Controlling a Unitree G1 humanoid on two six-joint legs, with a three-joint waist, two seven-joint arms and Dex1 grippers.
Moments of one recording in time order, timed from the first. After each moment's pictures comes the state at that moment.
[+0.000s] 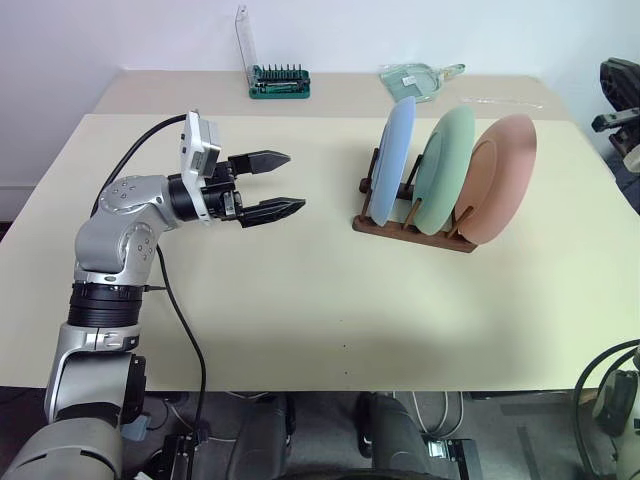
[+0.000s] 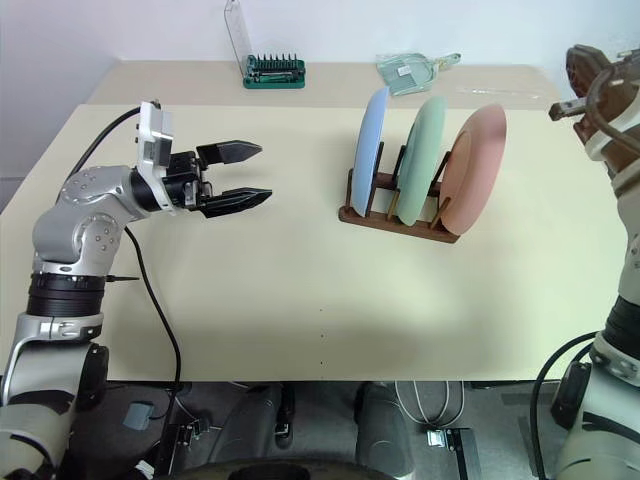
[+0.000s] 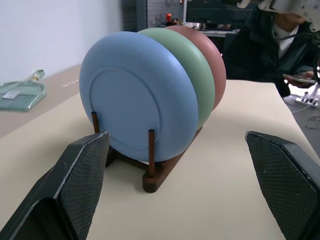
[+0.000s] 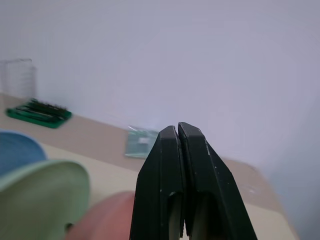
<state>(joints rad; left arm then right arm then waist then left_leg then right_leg) -0.72 0.58 0.05 0.10 -0.56 0.41 -1.19 -0.59 -0.78 -0.50 -0.17 0.51 0.59 0.37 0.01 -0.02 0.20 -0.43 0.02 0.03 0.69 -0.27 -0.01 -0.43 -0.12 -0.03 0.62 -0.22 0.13</state>
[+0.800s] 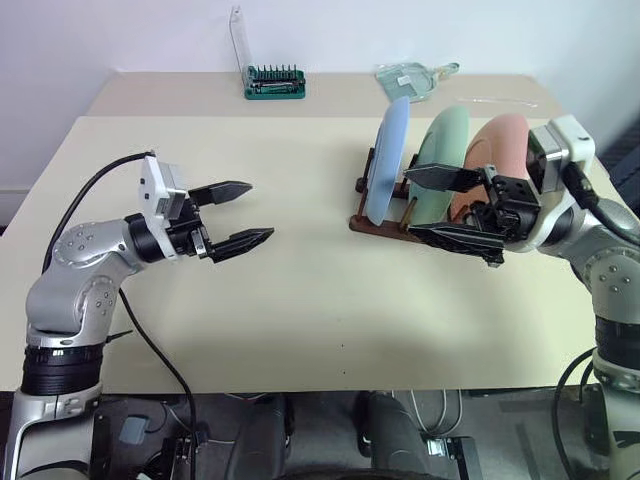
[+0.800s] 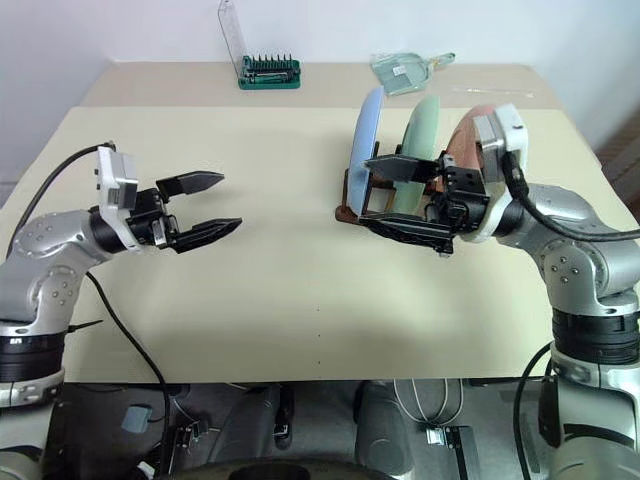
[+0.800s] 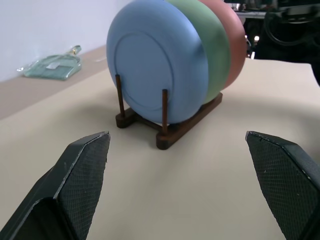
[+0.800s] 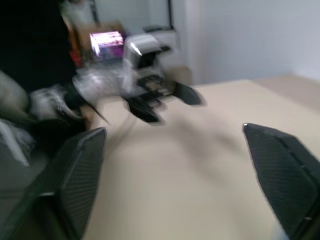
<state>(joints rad) -0.39 0.68 0.18 -0.18 -0.59 0.42 -1.07 -0.52 -0.77 -0.16 -0.18 0.80 0.51 1.21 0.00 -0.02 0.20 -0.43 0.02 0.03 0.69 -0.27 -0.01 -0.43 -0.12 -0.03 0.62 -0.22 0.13</state>
